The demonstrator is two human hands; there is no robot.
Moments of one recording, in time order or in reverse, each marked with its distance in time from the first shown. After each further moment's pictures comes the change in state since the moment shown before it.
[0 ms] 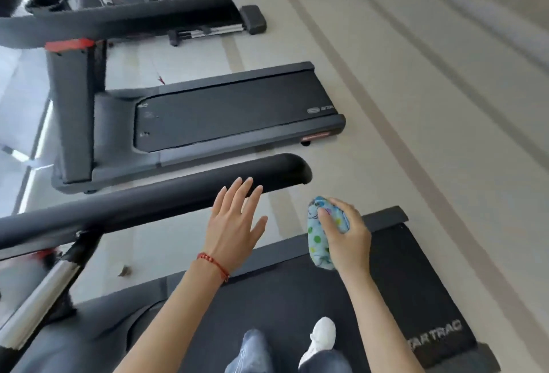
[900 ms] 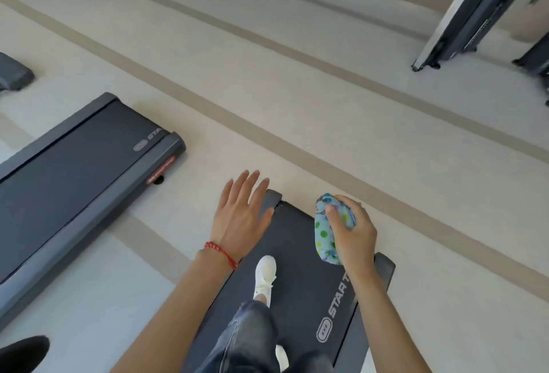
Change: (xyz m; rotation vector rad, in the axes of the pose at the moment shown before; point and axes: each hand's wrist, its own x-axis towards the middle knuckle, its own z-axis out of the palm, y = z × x) left_hand 0.224 0.400 0.145 -0.162 -0.128 0.693; right_hand 0.117 0.138 -0.357 0.050 0.732 0.314
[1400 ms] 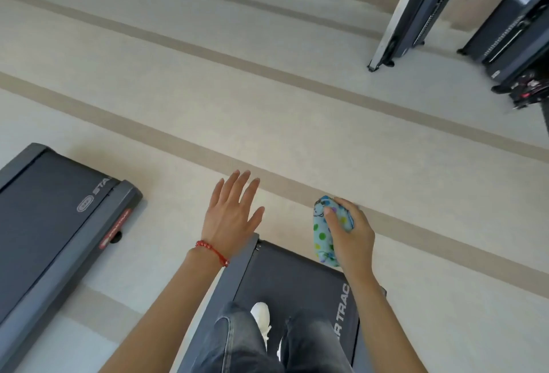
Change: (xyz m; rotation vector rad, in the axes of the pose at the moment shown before) left_hand 0.262 -0.030 0.062 -0.060 -0.027 0.183; right_hand 0.221 -0.034 0.025 0.055 0.175 0.098
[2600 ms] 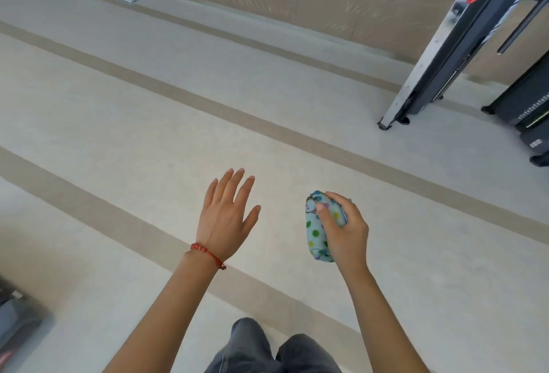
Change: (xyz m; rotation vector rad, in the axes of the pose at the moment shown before) left_hand 0.531 -0.123 0.278 0.000 0.120 -0.063; right_hand 0.601 0.016 0.183 0.023 -0.057 -0.156
